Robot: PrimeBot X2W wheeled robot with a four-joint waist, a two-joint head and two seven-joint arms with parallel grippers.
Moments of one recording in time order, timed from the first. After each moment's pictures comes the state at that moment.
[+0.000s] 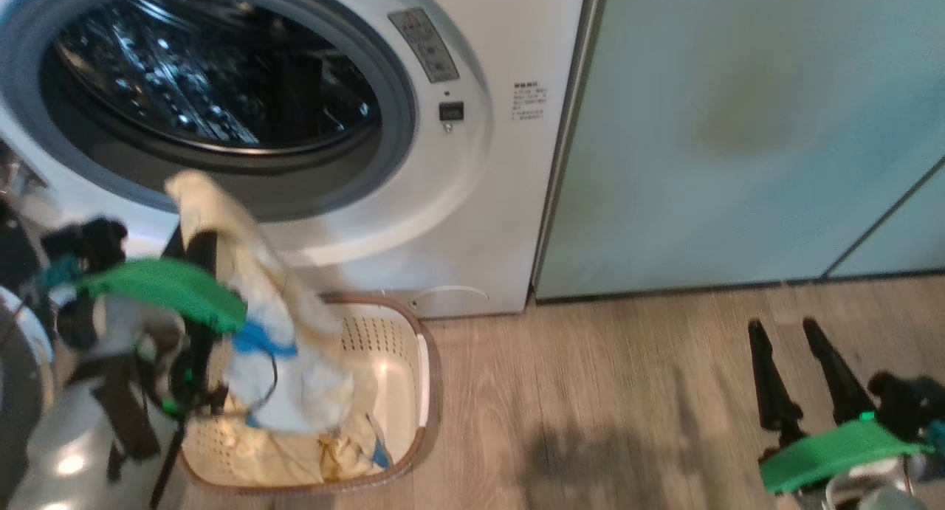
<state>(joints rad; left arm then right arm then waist) -0.36 0.36 -0.19 0.38 -0.78 -0.01 -0.20 -0.05 -0.12 0.15 0.25 0.34 0.13 -0.25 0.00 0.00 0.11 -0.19</state>
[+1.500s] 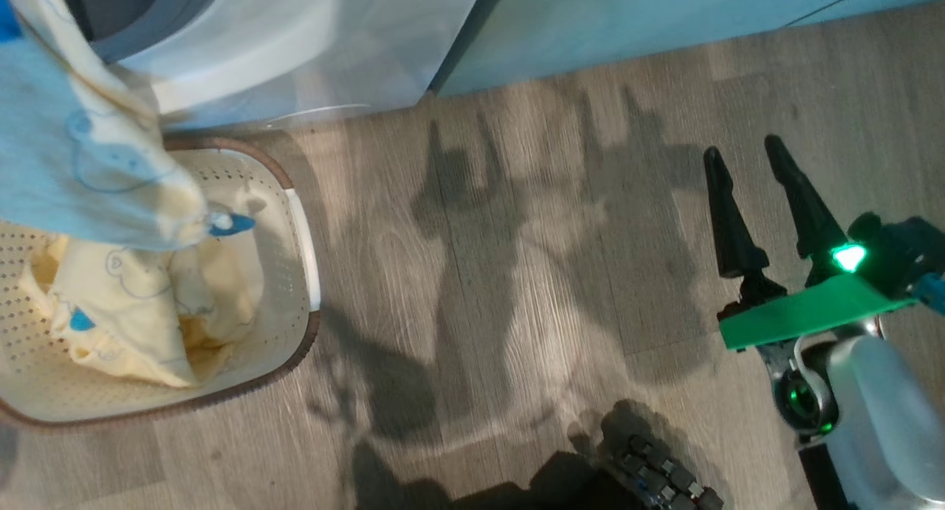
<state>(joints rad) -1.47 0.42 -0.13 1.06 -0.63 -0.04 -0.25 -0.37 -0.06 0.24 0.20 0.33 0.13 -0.25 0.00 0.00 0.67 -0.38</state>
